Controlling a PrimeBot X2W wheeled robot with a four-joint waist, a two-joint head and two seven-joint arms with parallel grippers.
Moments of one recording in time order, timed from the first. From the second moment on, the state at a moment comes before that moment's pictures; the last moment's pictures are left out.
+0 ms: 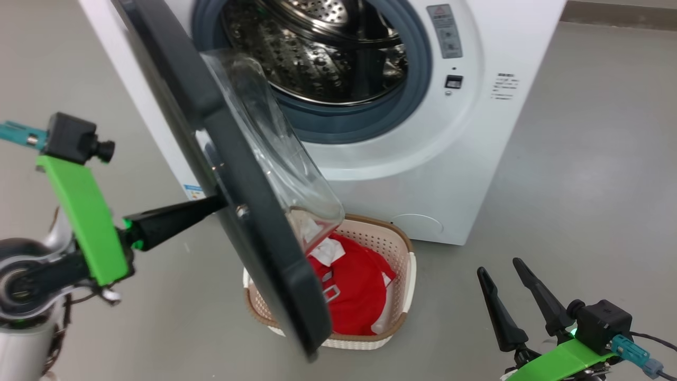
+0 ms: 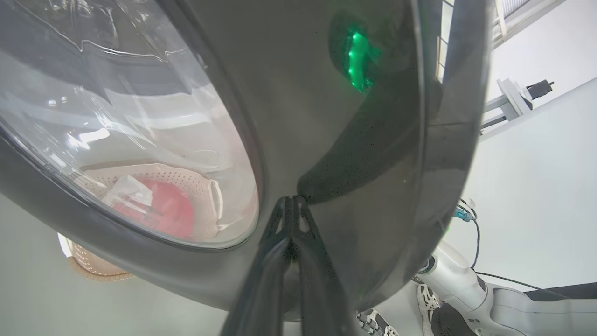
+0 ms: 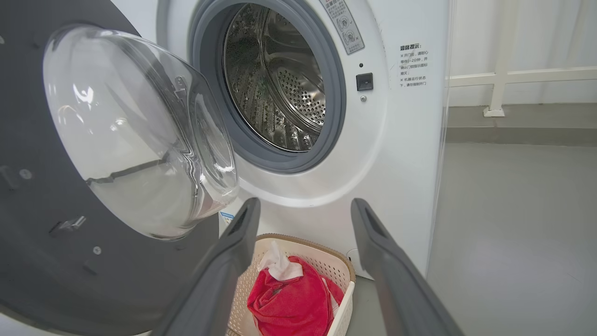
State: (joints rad) left arm -0.59 0.45 -0.15 0.07 -1.39 -0.12 0.96; right arm 0.00 -0.14 0.17 0.19 0.44 0.12 -0.26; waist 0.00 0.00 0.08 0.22
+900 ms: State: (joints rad) left arm -0.81 0.37 -0.32 0.24 -1.32 -0.12 0.50; right arm -0.05 -0.10 0.16 0.19 0.44 0.12 -0.26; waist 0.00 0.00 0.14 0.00
